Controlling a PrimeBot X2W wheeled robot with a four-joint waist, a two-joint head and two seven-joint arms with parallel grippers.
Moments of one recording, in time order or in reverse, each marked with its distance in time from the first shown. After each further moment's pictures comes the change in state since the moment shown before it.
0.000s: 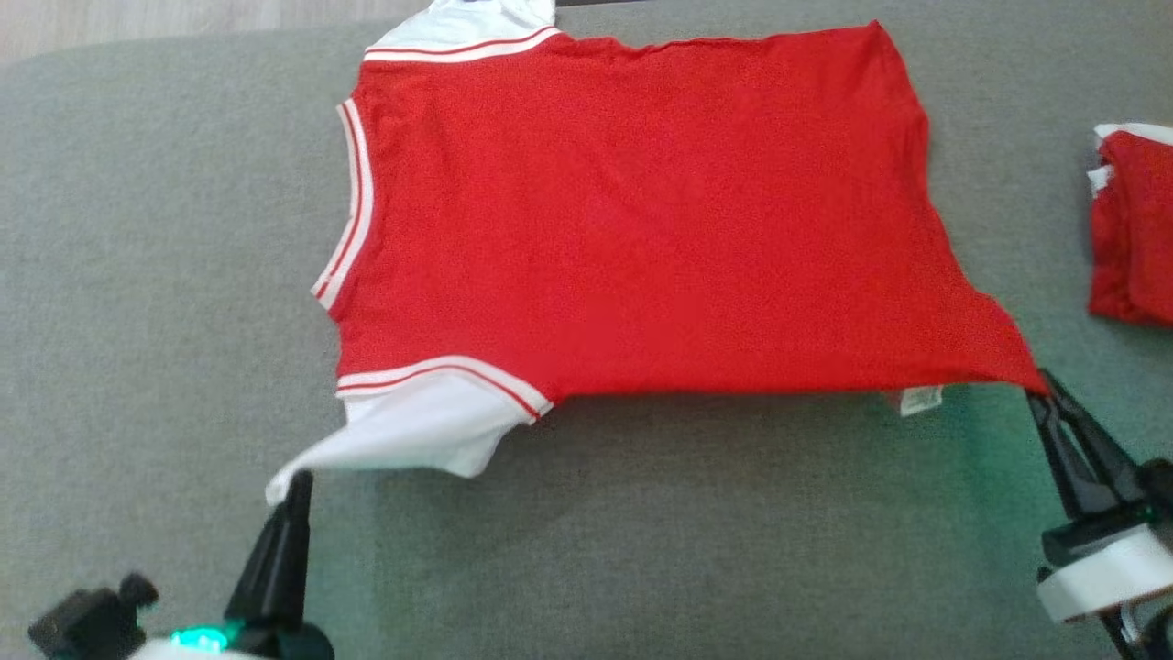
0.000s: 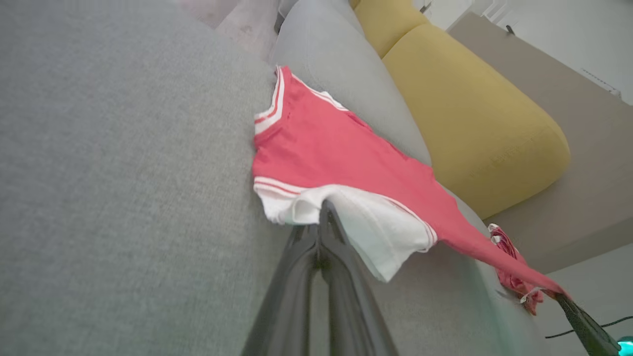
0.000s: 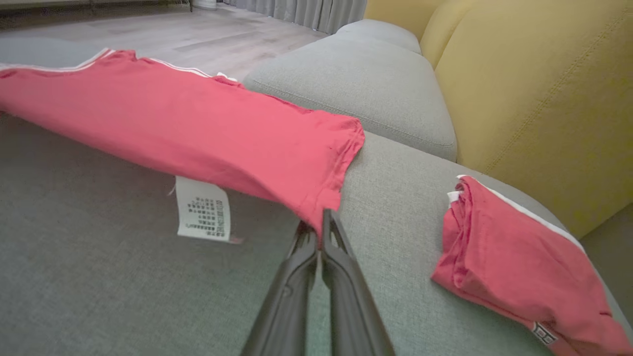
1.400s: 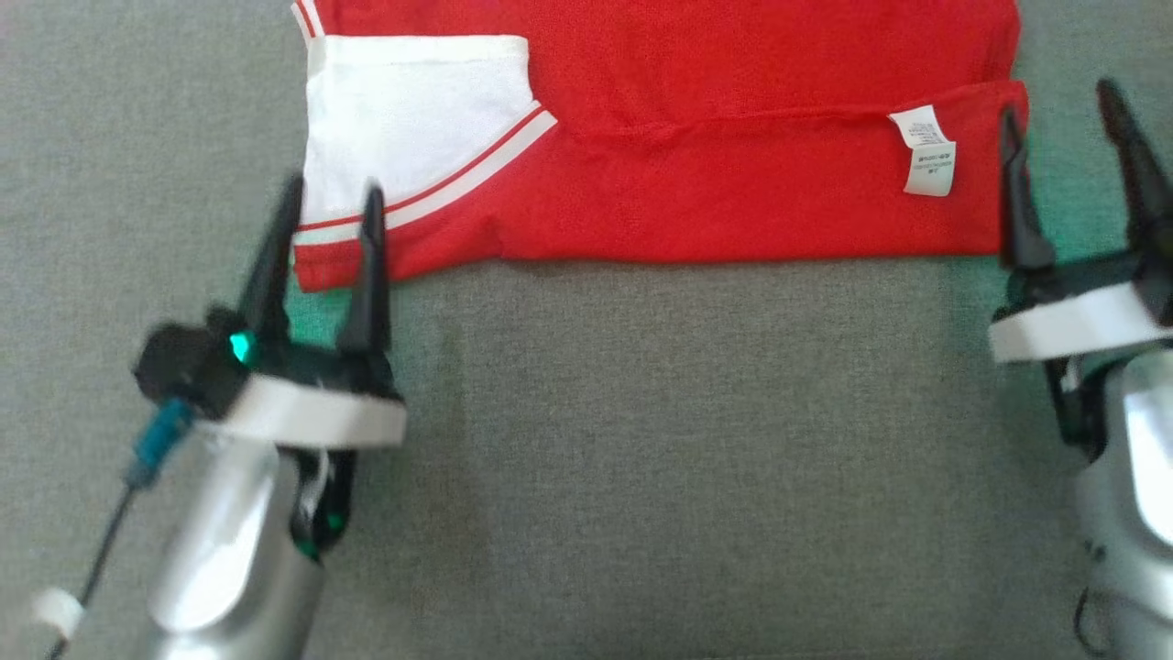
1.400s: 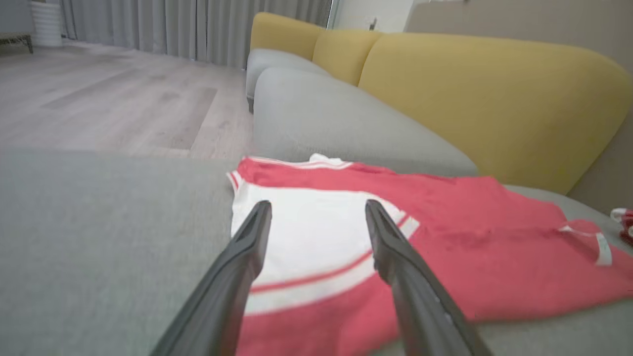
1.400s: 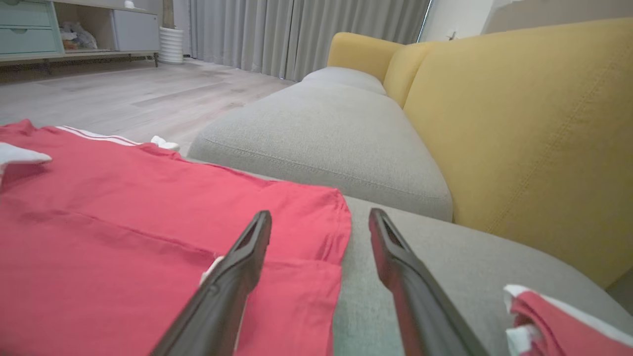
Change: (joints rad) left arm -0.561 -0.390 0.224 0.497 0.713 -0.186 -0.007; right arm -0.520 0.215 -0.084 0.240 -0.141 0.000 -0.067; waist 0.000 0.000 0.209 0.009
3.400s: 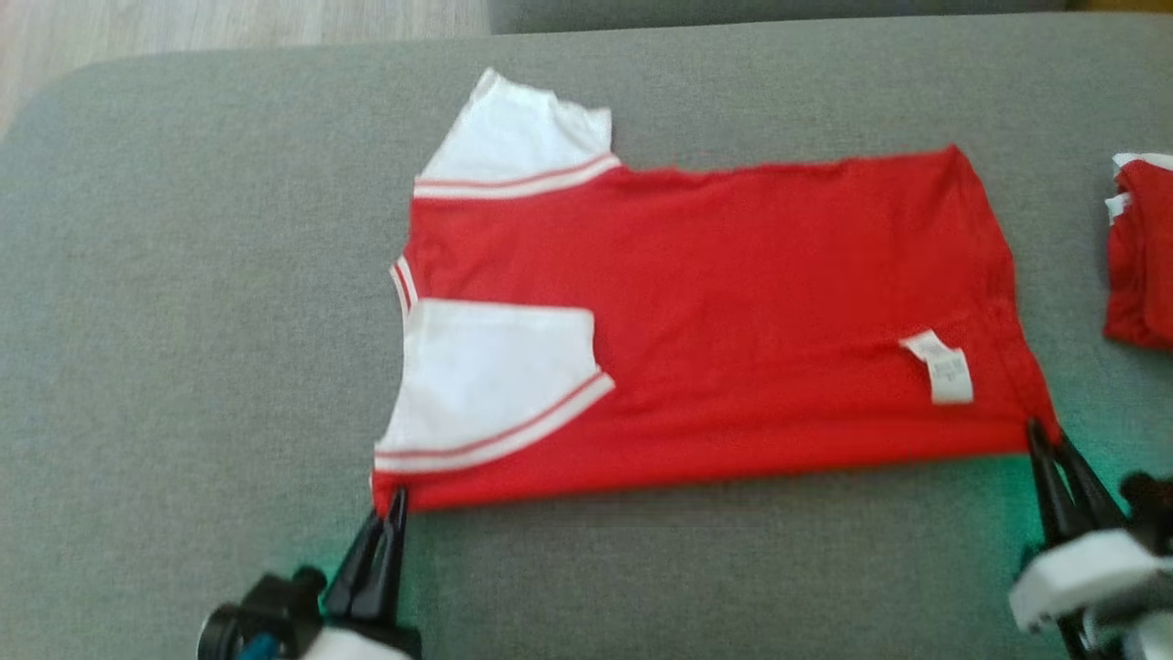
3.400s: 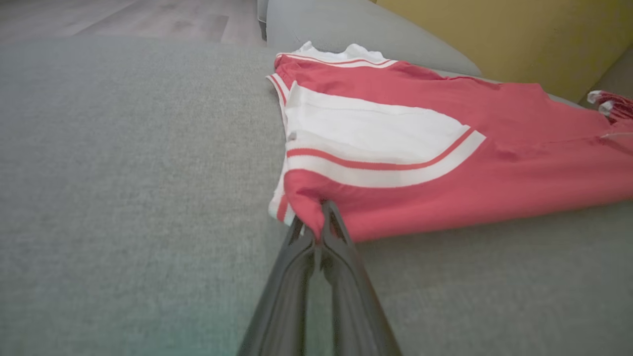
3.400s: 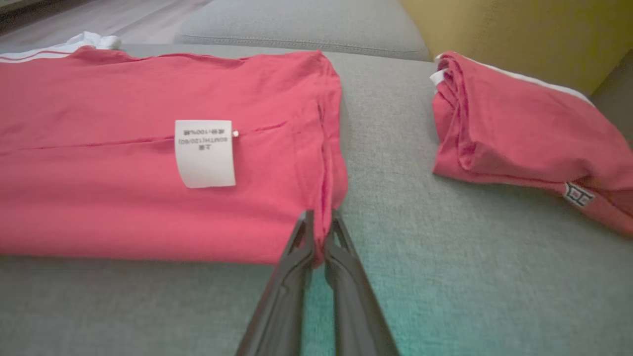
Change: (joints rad) left arm 0.397 -0.056 0.024 0.113 0.138 0.009 0.000; right arm 0.406 -0.022 -0.032 0.100 0.174 0.000 0.085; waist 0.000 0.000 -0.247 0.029
